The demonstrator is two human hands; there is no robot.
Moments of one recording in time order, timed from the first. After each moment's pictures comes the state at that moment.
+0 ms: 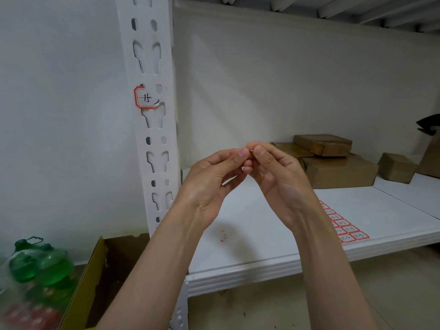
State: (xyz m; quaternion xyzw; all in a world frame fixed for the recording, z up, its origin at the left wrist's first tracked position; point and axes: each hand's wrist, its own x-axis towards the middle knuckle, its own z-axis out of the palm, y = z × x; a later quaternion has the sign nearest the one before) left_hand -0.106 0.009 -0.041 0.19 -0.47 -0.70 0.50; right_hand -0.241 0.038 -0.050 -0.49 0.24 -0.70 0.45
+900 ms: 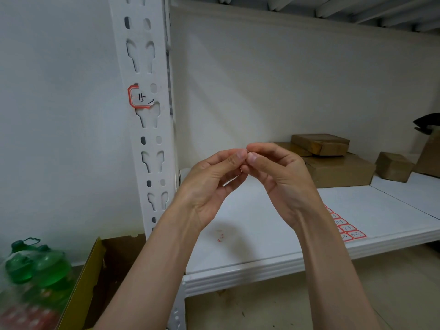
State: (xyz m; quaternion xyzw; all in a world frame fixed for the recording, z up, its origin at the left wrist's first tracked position) left_hand -0.109 0.008 -0.043 0.18 -0.47 -0.72 0.48; right_hand -0.245 0.043 -0.046 -0.49 0.26 -0.71 0.43
